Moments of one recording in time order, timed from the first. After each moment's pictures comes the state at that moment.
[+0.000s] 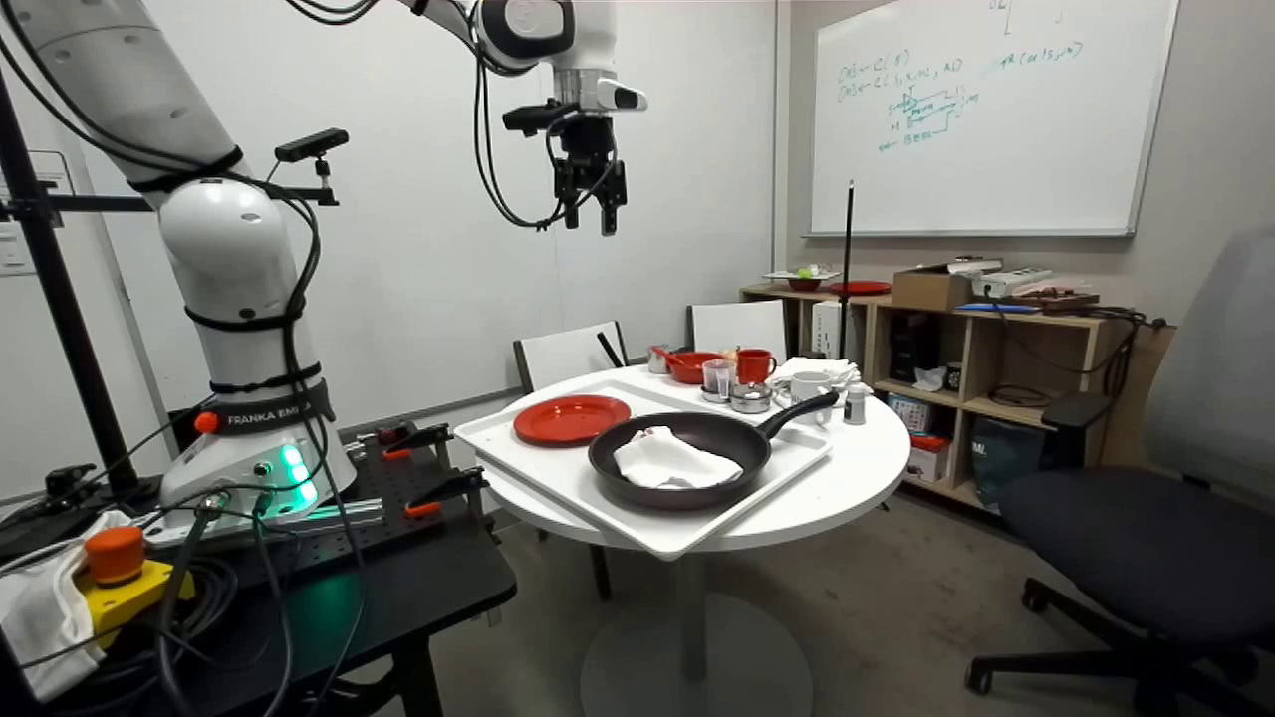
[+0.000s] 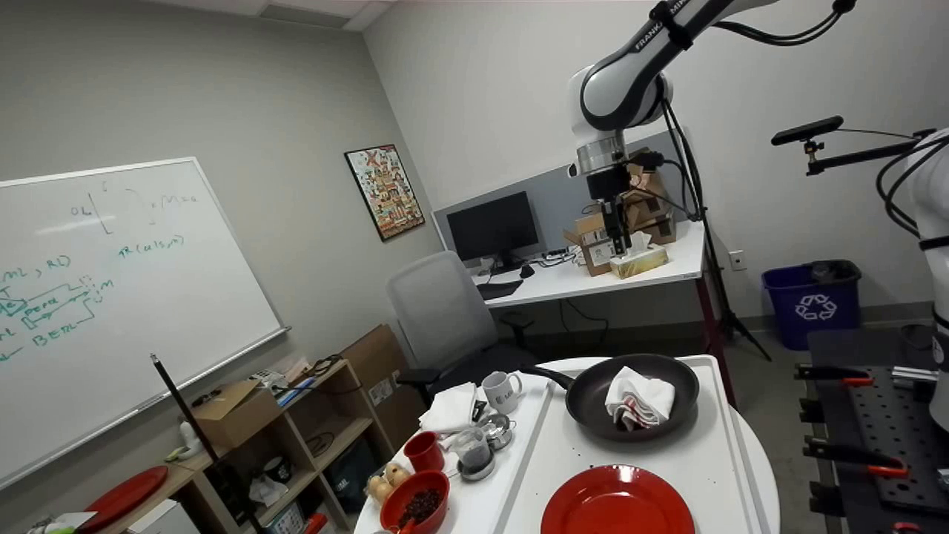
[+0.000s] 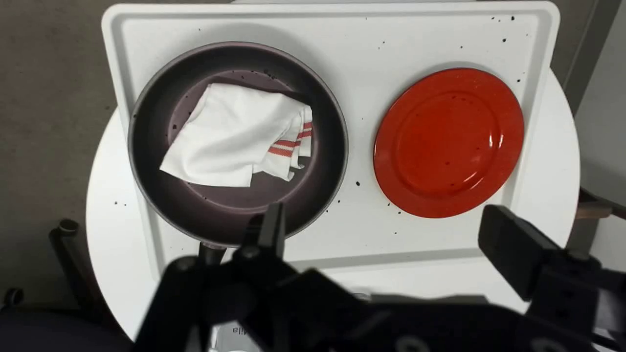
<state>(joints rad) 0.00 -0.34 -0.19 -2.34 0.06 2.01 -0.35</state>
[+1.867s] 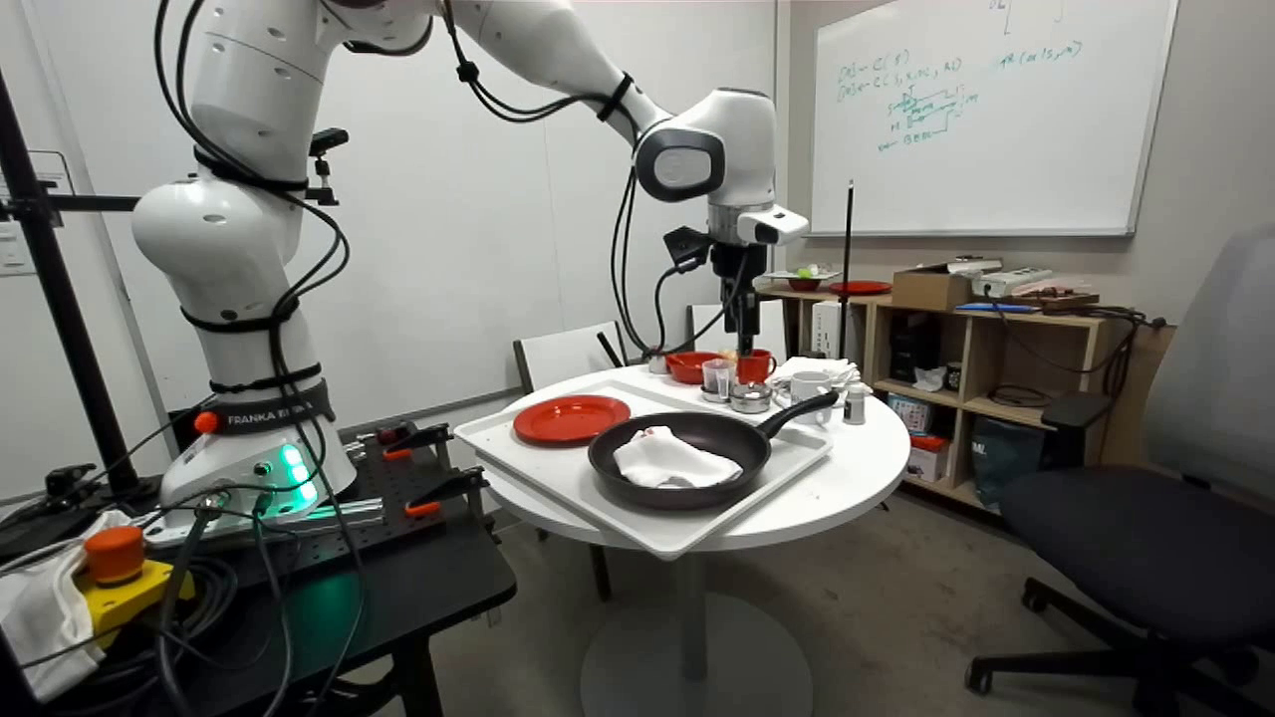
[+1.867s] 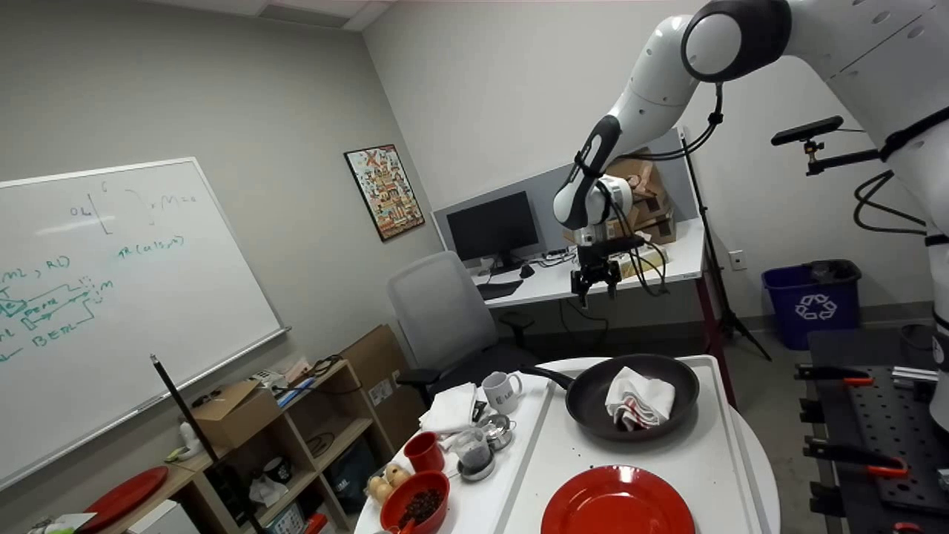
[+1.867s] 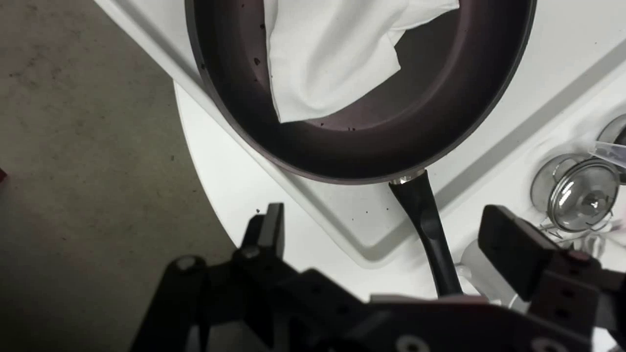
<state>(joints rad) -0.23 0.40 -0.19 -1.93 0.35 2.35 -0.12</state>
